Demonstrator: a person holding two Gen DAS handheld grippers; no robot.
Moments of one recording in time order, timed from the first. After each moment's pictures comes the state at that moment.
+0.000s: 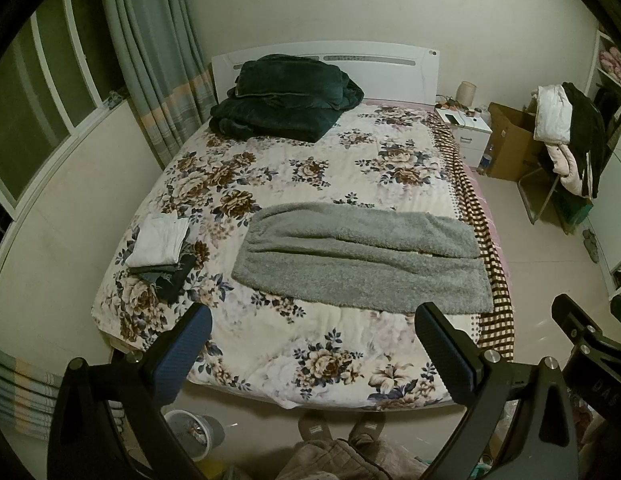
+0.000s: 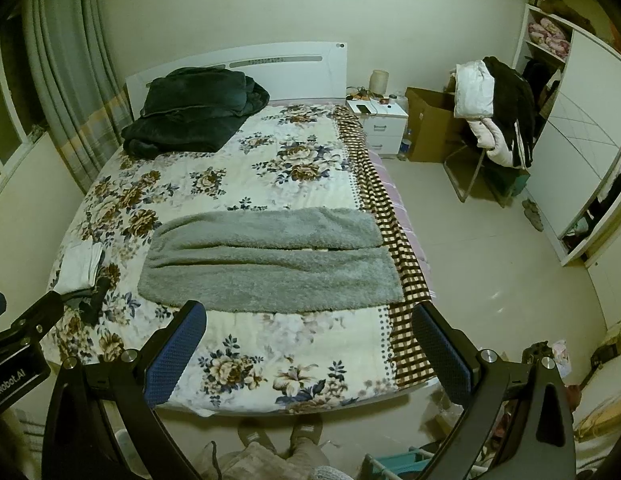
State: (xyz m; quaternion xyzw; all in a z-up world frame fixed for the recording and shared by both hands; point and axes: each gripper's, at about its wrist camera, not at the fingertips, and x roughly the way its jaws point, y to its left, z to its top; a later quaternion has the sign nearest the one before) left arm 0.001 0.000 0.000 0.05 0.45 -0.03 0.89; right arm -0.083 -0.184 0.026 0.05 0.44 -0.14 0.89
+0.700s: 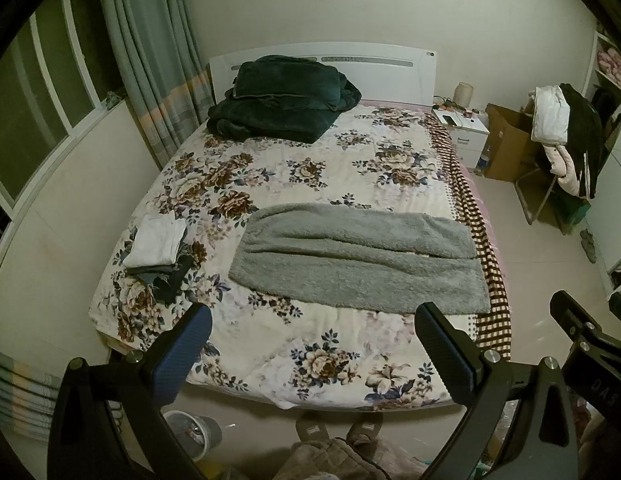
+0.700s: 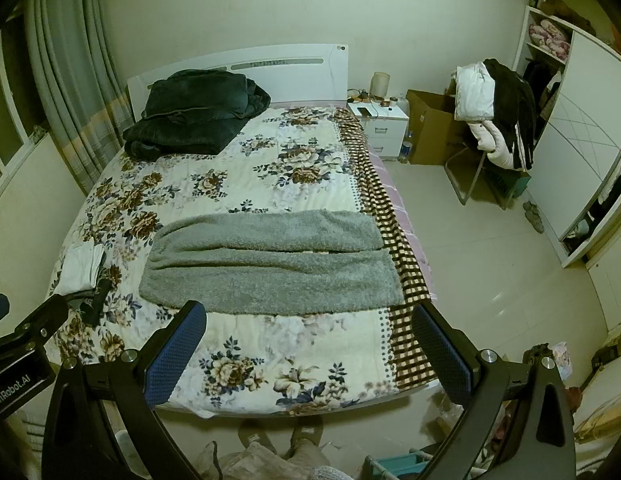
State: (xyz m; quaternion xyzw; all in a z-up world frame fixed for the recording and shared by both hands) left arm 0.000 0.001 0.000 0.05 0.45 -0.03 0.89; right arm -0.082 -0.180 0.029 0.05 0.43 -0.15 0.89
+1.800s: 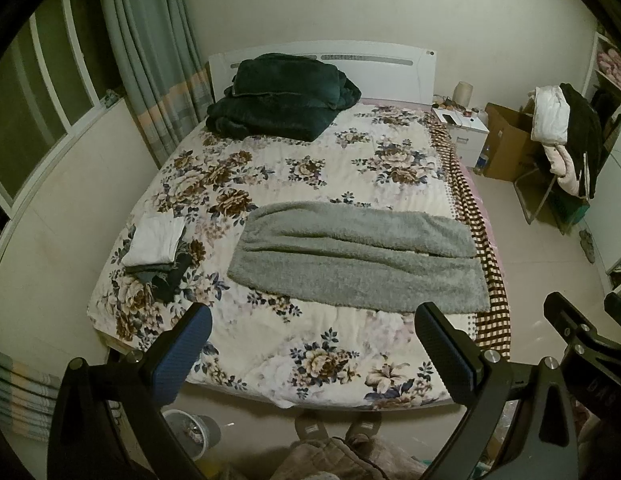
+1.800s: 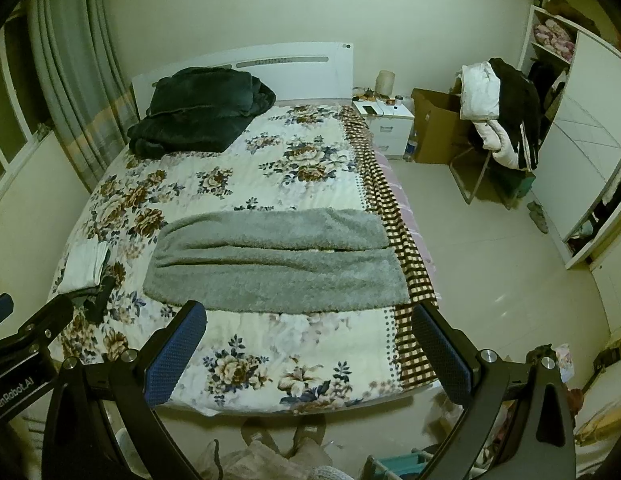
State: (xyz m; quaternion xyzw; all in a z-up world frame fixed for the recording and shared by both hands) left arm 0.005 -0.011 -0.001 0.04 0.45 -0.03 0.89; right arm -0.066 -0.177 0.044 0.06 0.44 -0.13 0.89
